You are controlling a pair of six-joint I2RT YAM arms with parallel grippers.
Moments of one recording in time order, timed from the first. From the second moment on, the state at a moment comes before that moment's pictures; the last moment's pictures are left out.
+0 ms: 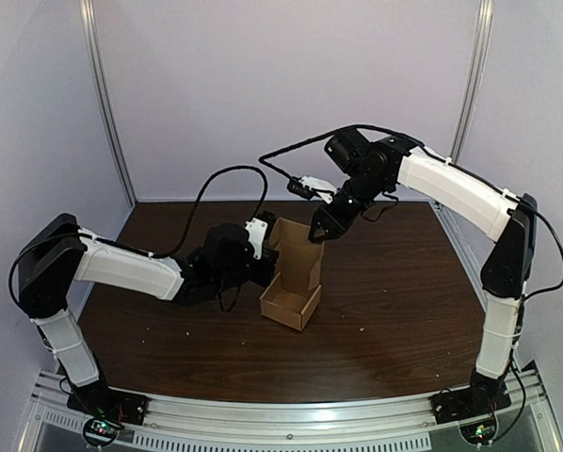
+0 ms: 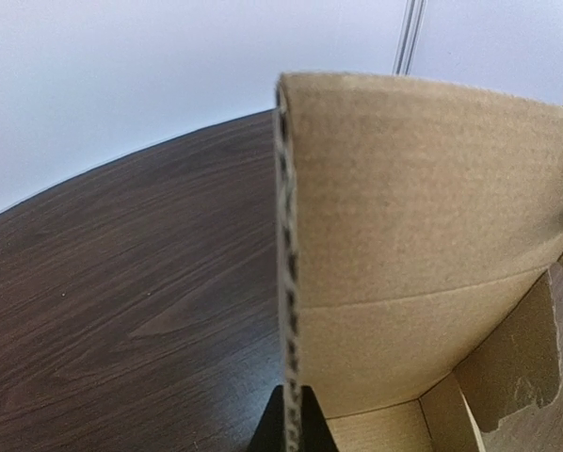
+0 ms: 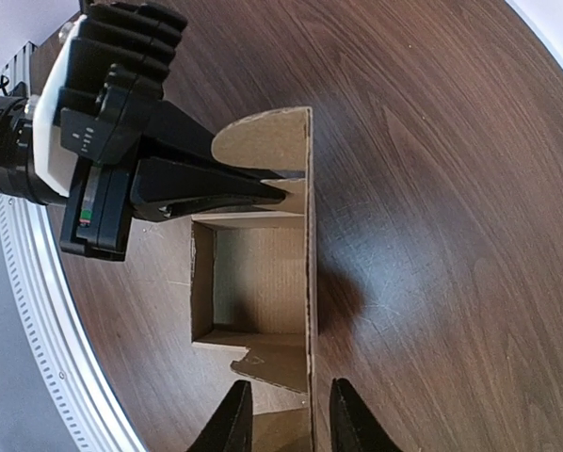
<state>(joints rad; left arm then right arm) -0.92 1.75 0.94 0.42 -0.24 -0.32 0.69 1.94 2.01 -1.14 -0.43 -0.26</state>
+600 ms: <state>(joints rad) -0.93 1.76 0.91 0.45 -0.24 -0.36 0.80 1.92 1.97 -1.10 -0.23 -0.34</state>
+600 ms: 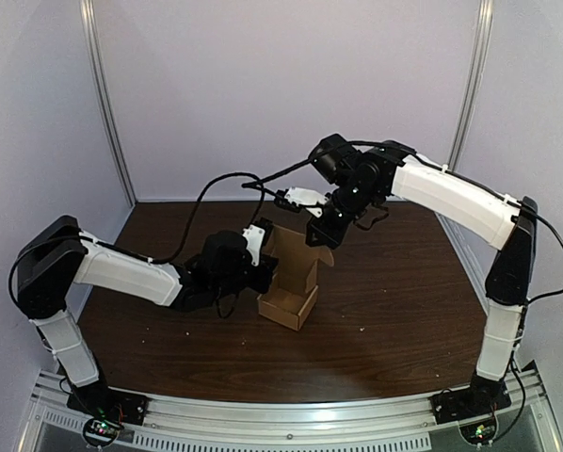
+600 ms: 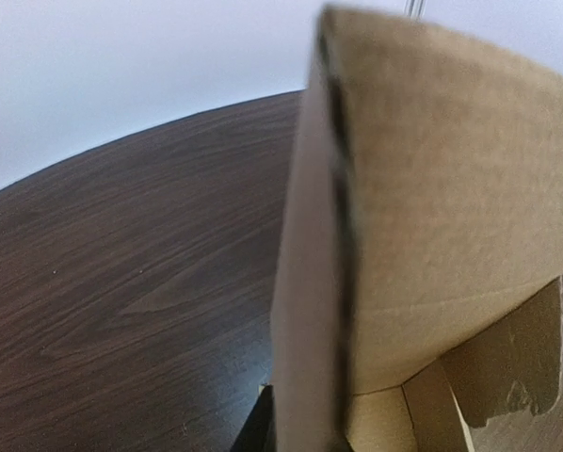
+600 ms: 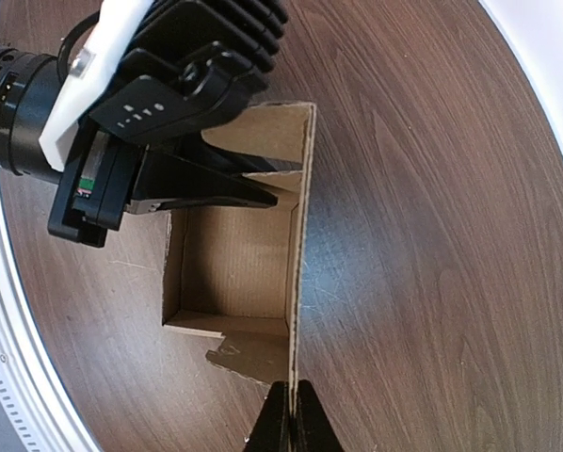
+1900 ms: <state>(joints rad) -1.00 1.40 0.42 0.52 -0.23 -0.57 1.04 1.83 1.67 -0.92 -0.03 -0.42</state>
